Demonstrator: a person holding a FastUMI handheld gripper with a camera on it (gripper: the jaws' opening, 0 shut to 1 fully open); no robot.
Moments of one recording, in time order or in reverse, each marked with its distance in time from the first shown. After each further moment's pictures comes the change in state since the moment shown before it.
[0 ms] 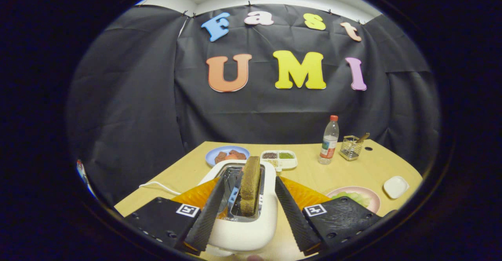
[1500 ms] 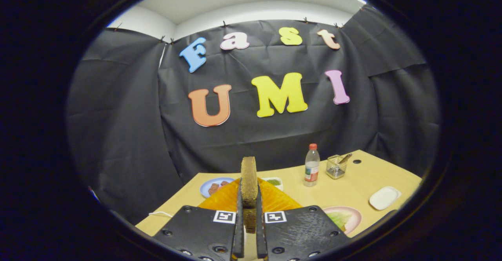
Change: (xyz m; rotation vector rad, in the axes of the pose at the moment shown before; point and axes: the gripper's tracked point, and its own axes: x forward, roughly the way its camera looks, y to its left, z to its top) arm -0.048 -0.075 0.110 0.141 -0.172 -0.033
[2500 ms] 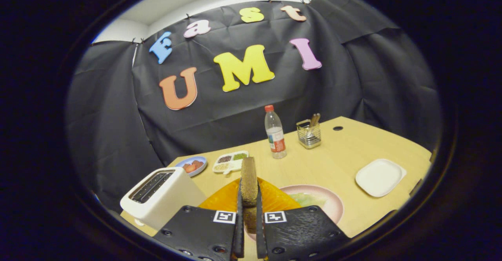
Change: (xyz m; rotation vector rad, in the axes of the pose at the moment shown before) arm 0.018 -0.149 -0.115 0.156 0.148 -0.061
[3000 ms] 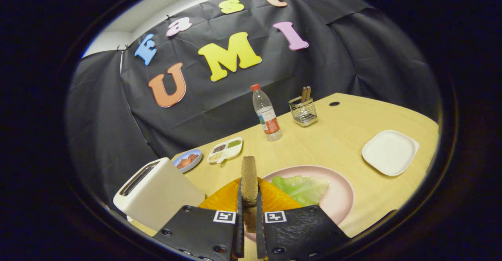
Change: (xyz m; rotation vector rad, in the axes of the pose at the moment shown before) arm 0.019 -0.031 -0.040 0.120 0.077 -0.002
